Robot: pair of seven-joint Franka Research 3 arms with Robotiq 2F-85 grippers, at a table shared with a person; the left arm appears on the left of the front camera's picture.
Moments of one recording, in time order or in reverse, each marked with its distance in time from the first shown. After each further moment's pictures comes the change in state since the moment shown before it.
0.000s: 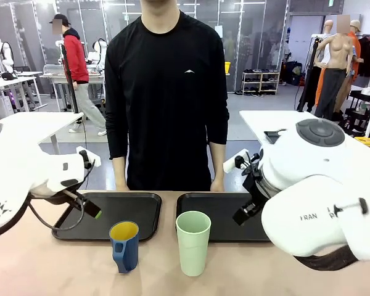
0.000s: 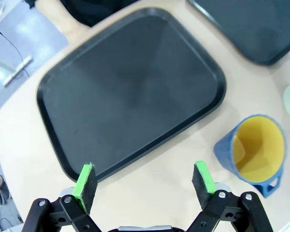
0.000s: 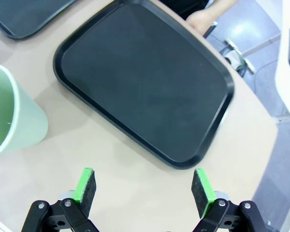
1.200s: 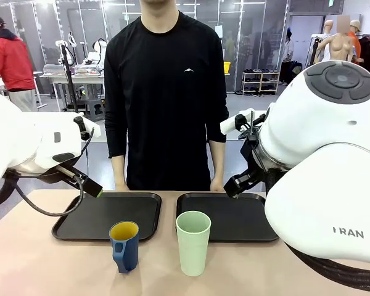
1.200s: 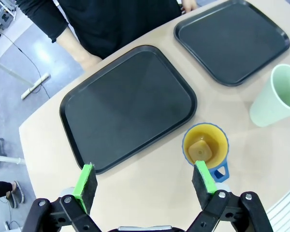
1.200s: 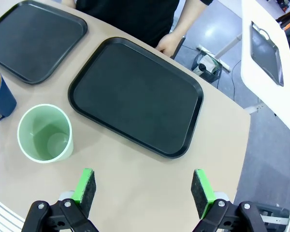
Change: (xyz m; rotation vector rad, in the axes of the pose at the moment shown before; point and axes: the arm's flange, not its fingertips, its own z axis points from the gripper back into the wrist) left arm 0.025 -0.045 0.102 0.066 -0.088 -0.011; right arm 0.021 0.034 0.109 -0.101 -0.098 -0.159
